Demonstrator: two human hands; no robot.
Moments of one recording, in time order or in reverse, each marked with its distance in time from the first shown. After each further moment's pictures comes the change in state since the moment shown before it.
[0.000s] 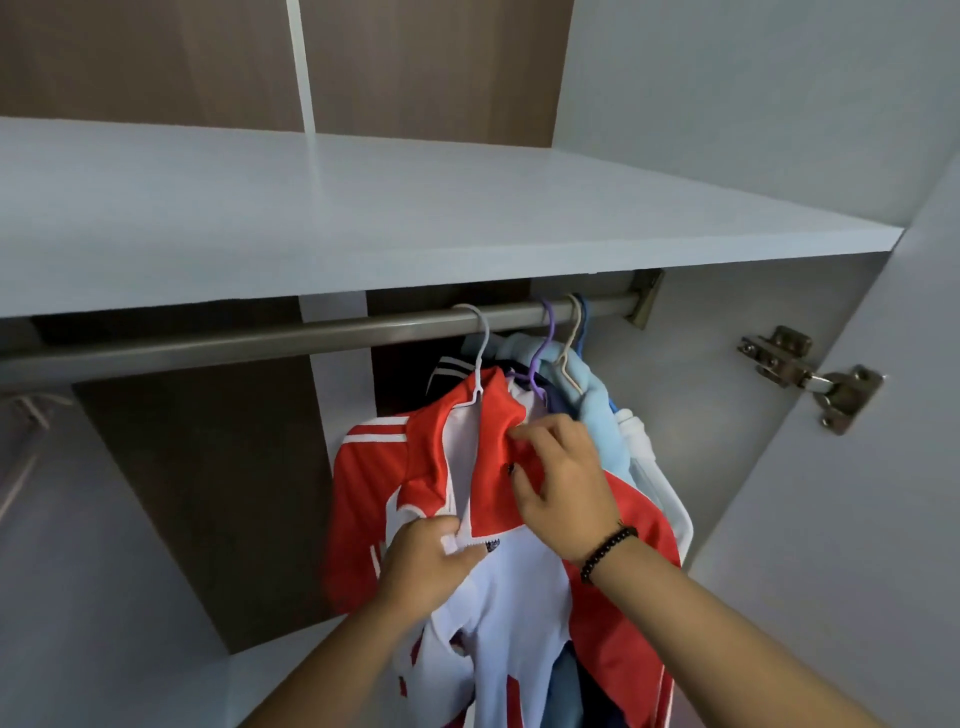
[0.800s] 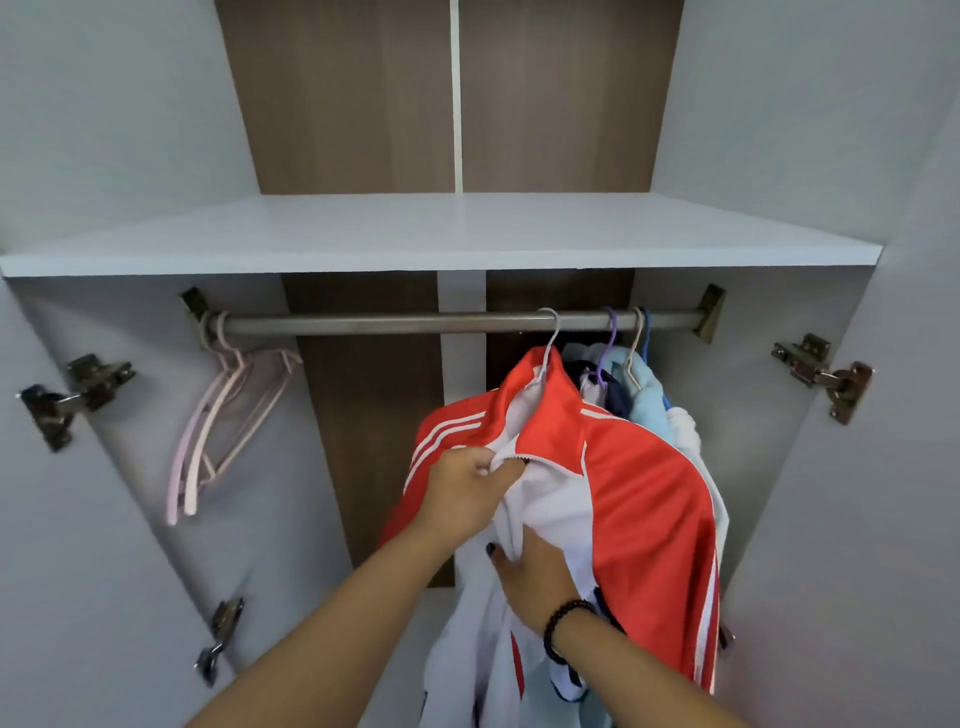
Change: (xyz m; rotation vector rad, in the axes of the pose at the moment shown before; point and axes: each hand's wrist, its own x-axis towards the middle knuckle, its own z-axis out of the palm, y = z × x) left_hand -0.117 0.137 -0.066 -0.109 0.295 -0.028; right_hand -0.132 -0.072 0.007 0.547 -0.551 0.387
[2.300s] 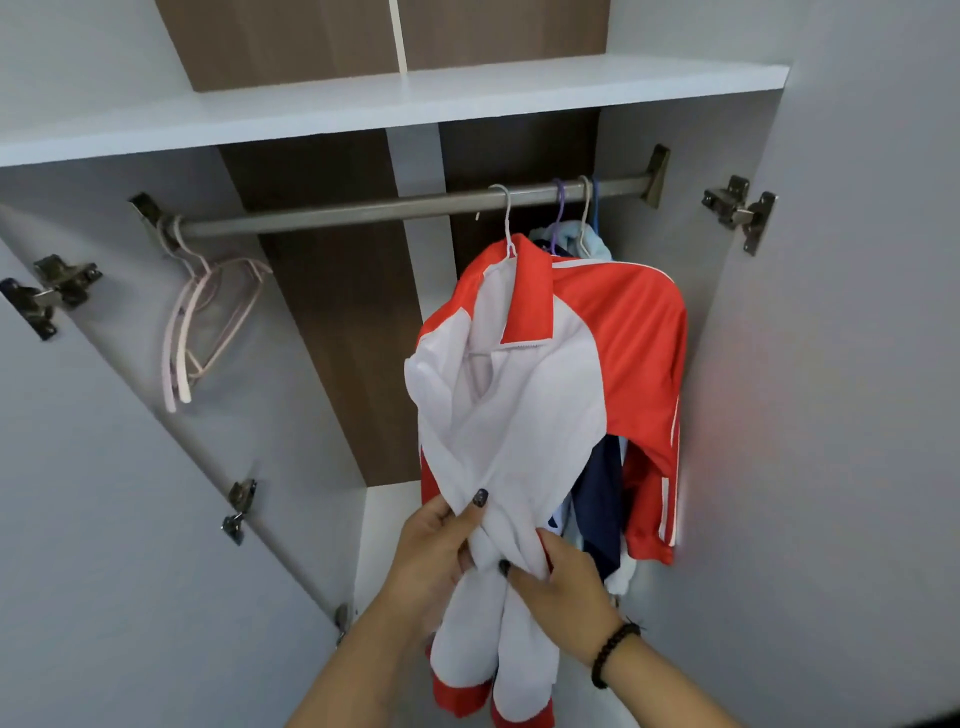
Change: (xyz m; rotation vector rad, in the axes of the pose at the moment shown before) left_hand -0.200 -0.015 0.036 -0.752 -0.082 -0.568; right_hand -0.183 0.061 -0.022 0.203 -0.063 0.110
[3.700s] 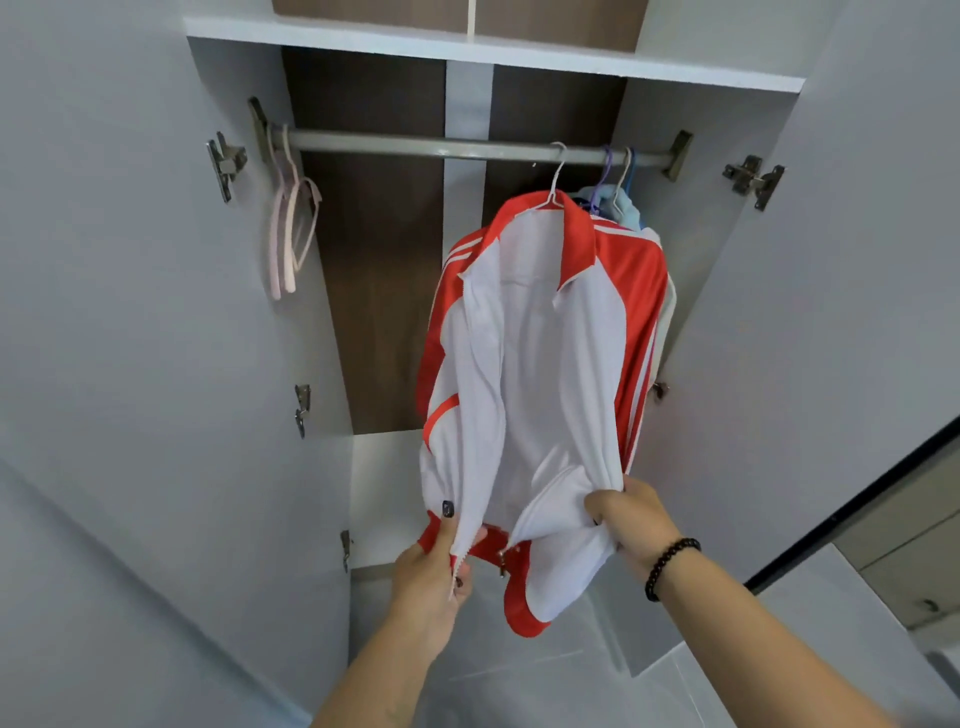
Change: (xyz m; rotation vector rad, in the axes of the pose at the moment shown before) left_hand -0.150 -0.063 -0.158 -0.206 0.295 -0.308; right_hand -0.133 -0.050 0.089 0.227 0.264 0.340
